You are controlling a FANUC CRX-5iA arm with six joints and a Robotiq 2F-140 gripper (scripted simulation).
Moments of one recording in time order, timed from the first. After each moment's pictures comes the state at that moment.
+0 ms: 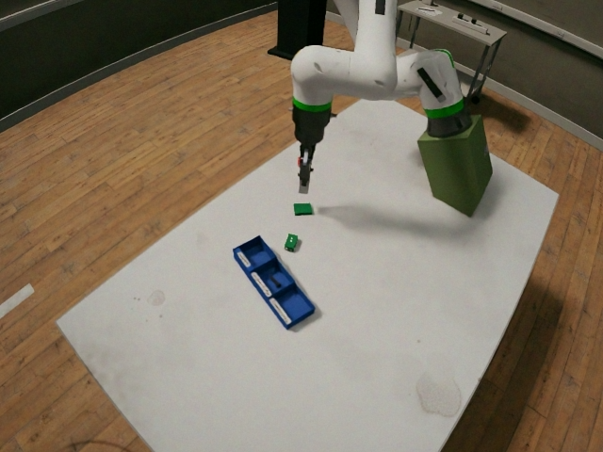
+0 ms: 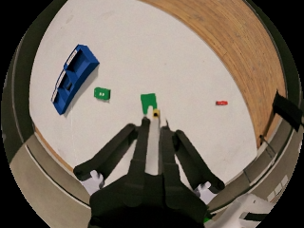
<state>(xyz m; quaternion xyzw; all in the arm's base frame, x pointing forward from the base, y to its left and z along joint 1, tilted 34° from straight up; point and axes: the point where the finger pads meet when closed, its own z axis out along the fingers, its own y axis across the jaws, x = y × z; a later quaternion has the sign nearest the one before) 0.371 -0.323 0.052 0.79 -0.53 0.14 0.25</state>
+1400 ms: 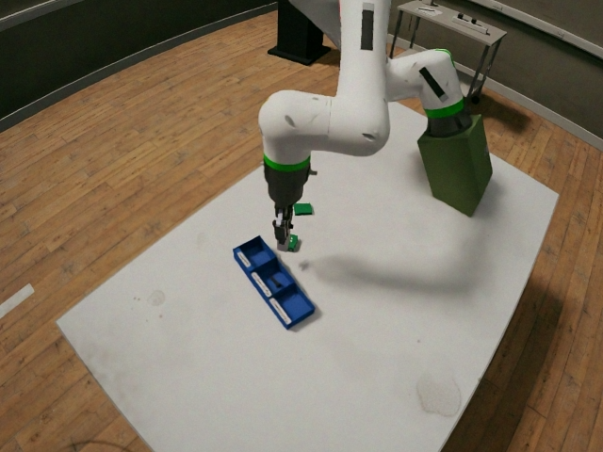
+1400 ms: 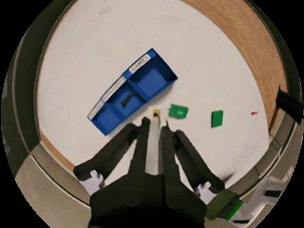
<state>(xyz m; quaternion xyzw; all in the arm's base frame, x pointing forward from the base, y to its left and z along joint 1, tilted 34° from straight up) 0.571 -0.280 0.009 0.78 -0.56 0.15 0.25</state>
